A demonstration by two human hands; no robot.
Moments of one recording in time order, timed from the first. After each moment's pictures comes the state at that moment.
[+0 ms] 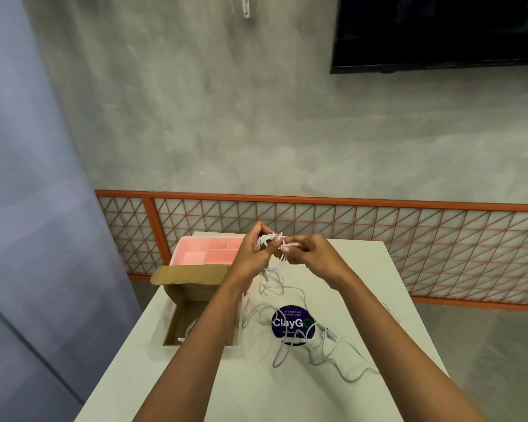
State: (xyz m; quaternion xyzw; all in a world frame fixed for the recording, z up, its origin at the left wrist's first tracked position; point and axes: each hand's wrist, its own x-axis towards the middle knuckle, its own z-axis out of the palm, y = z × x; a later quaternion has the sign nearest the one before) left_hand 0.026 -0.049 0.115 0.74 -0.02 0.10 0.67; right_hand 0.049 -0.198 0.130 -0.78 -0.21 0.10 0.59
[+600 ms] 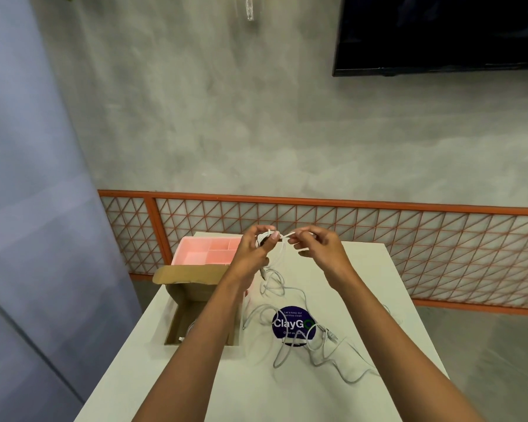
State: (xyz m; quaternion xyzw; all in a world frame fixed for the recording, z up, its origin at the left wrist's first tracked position) left_hand 0.025 -0.045 0.116 0.69 0.03 0.09 0.72; right_hand 0.046 -0.196 0.134 -0.72 -0.11 0.02 0.69
